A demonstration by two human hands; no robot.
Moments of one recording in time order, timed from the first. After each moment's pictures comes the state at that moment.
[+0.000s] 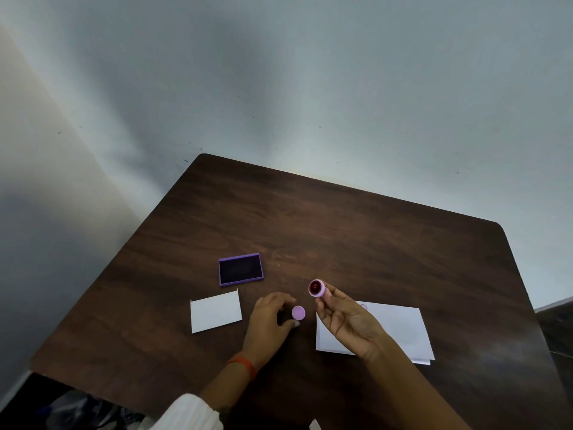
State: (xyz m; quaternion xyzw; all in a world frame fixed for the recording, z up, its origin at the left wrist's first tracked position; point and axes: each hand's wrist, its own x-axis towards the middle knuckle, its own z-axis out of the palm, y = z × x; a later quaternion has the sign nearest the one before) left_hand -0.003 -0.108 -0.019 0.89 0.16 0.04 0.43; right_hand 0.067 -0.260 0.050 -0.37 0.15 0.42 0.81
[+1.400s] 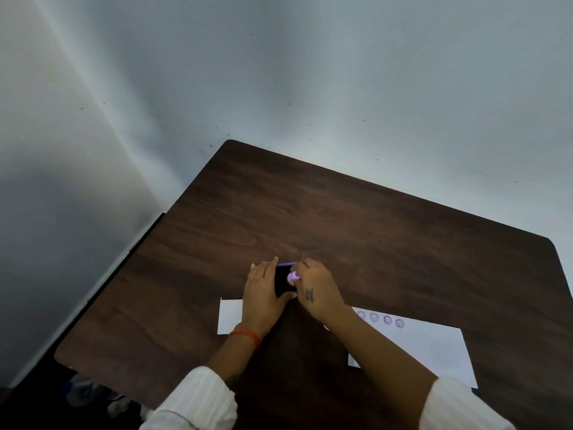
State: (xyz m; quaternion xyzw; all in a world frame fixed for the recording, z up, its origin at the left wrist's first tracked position) left_hand 0.023 -0.033 -0.028 0.89 0.24 0.10 0.38; right_hand 0.099 -0.136 0.017 -0.89 -0.39 0.13 0.17
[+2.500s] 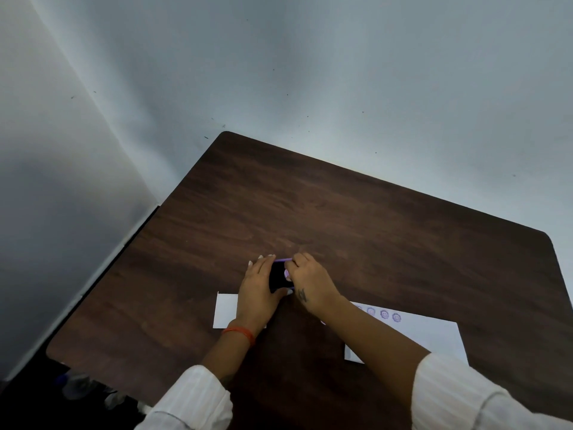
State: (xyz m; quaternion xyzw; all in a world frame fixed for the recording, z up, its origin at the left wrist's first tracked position) left_hand 0.022 -0.032 -0.032 0.88 0.23 0.10 0.41; right_hand 0.103 -0.134 0.010 -0.88 -0.45 0.11 0.08
